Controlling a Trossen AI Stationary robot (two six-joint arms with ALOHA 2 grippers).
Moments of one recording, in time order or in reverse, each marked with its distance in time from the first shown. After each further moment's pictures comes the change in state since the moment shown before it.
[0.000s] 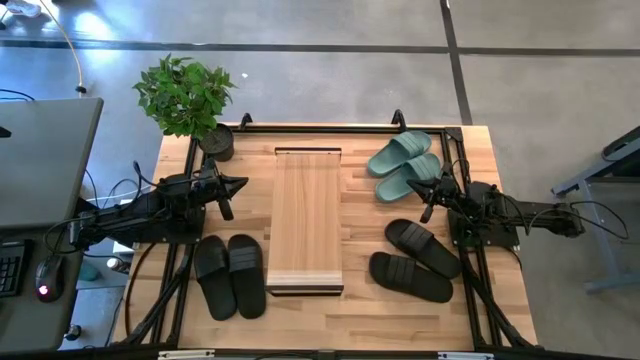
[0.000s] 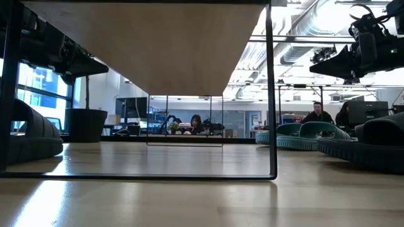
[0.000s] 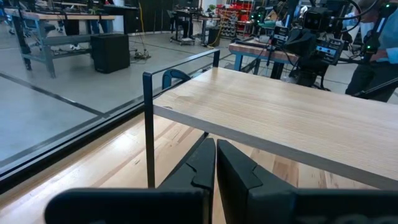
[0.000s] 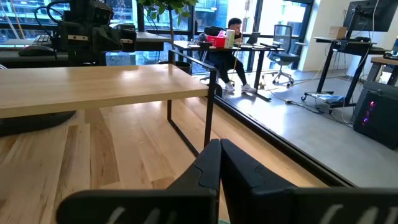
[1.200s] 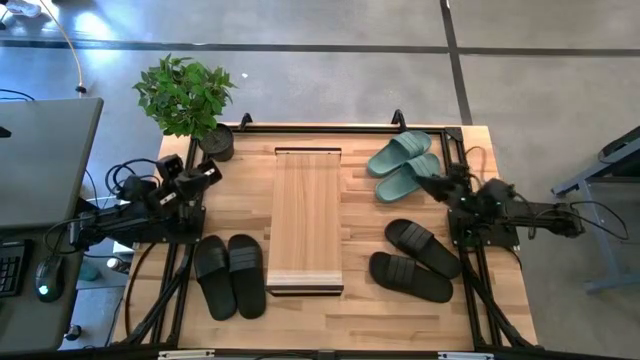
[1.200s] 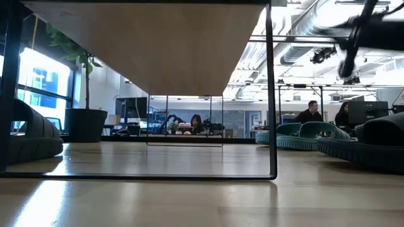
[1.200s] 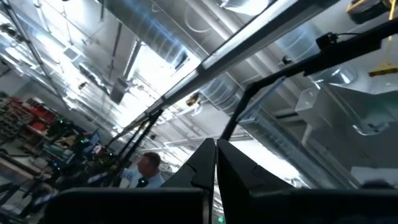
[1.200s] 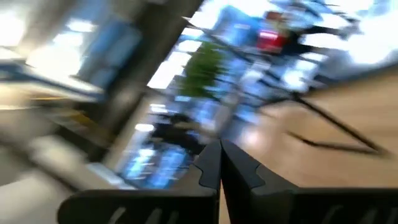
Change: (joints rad) left arm 0.000 0.000 0.000 0.859 0.394 -0.793; right arm 0.000 0.000 -0.001 0.380 -0.154 0.970
